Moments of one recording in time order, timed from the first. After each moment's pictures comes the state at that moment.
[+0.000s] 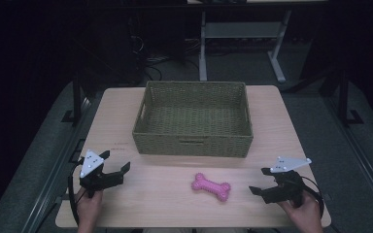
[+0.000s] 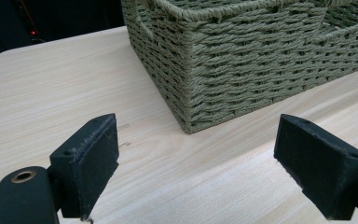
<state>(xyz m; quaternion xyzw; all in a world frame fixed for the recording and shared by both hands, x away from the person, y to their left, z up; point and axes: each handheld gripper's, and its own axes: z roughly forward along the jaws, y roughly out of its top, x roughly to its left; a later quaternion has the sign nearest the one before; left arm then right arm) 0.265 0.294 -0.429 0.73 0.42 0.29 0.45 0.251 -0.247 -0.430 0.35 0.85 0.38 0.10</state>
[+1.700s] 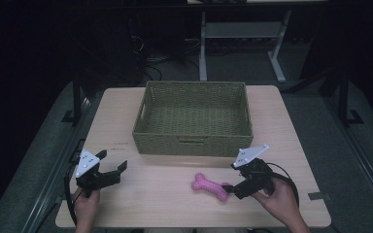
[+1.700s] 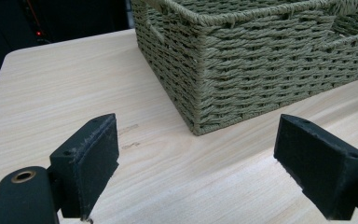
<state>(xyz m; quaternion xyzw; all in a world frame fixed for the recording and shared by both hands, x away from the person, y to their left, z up) 0.265 0.302 -0.429 0.72 0.43 0.29 0.46 0.272 -0.162 -0.394 0.24 0.91 0.33 0.06</state>
